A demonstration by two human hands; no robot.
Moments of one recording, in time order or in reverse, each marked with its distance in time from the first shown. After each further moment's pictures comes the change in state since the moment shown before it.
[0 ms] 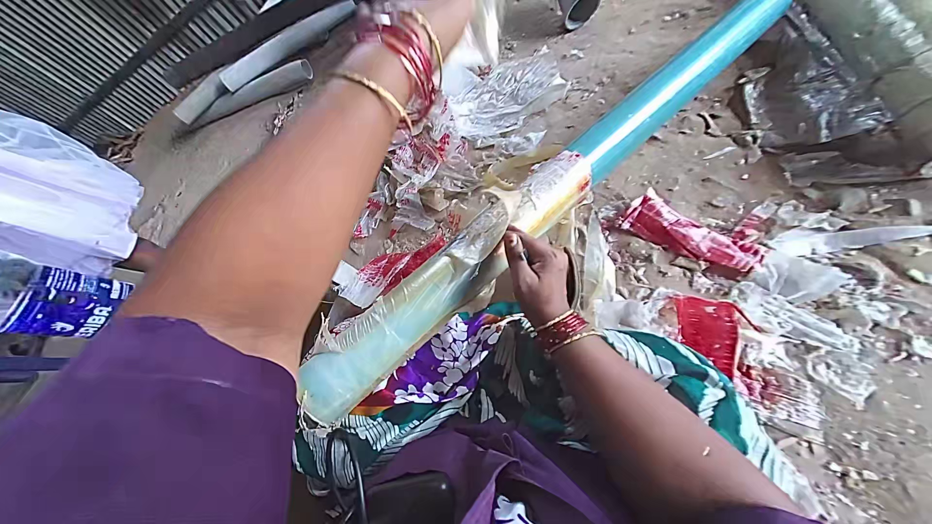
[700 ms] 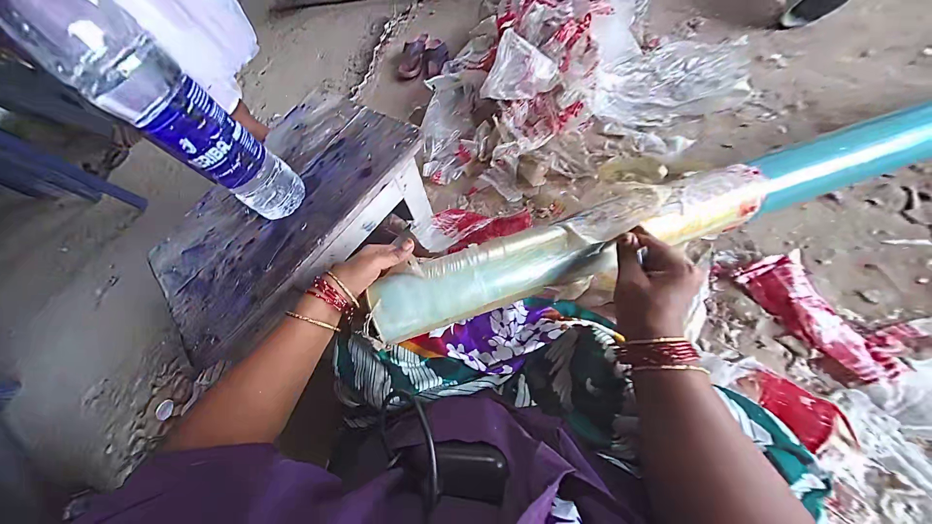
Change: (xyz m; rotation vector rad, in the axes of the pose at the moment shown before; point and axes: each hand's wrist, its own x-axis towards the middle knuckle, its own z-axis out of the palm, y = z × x) left_hand -0.355 -0.159 0.099 -0.845 0.094 -0.664; right_hand 0.001 -0.006 0.004 -0.168 -0.144 0.003
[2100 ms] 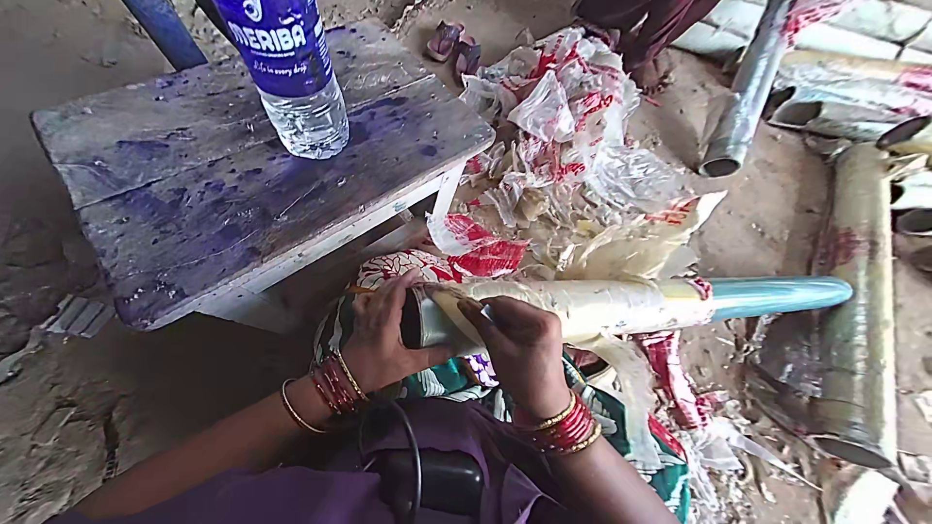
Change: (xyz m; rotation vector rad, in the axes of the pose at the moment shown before) left_hand -0.069 -0.081 0.047 0.218 0.410 0.497; right_hand -0.063 -0.164 0.069 0.129 -0.461 -0.266
